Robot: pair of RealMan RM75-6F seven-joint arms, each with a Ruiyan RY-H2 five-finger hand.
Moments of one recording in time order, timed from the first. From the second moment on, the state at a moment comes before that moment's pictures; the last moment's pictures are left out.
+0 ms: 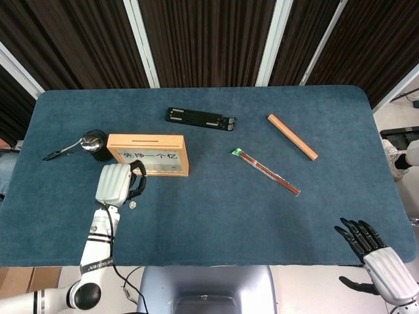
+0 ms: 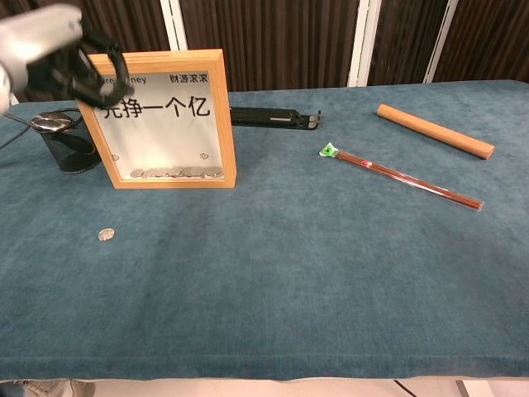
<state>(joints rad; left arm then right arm) -0.57 -1.52 -0.50 -1.90 0.90 1.23 0.73 0.00 -0.96 -0.17 -1.62 -1.89 1.61 0.16</state>
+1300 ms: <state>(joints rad) -0.98 -1.46 -0.51 -1.62 0.45 1.25 0.77 -0.01 -0.94 -0.16 -1.61 -1.87 1.62 0.20</state>
